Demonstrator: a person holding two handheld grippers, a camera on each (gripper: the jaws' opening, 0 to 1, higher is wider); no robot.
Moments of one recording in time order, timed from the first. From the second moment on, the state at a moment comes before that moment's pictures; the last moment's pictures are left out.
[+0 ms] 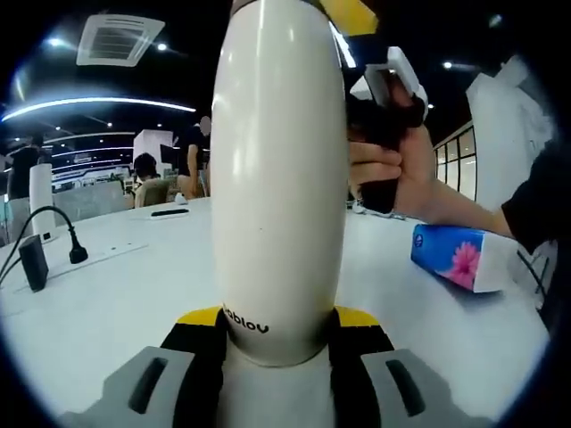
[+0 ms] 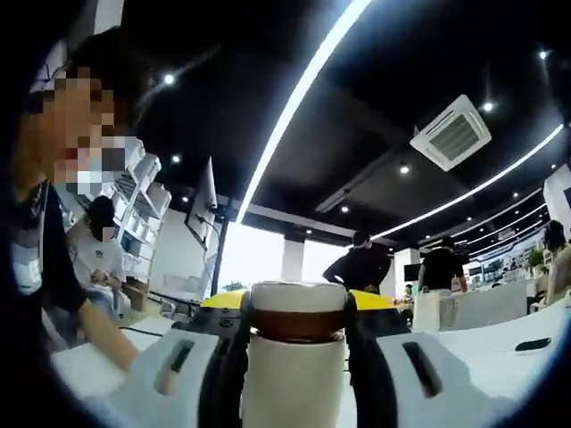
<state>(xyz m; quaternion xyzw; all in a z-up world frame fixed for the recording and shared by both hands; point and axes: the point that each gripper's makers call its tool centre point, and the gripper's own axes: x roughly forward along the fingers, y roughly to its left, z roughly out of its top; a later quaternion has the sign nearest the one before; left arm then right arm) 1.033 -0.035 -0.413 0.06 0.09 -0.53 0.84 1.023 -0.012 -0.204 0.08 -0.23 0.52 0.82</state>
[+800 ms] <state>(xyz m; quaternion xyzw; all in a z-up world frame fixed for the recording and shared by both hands) 1.035 -0.037 -0.412 0.06 0.09 -0.53 0.84 1.023 -0.018 -0.203 0.20 -0.18 0.63 0.73</state>
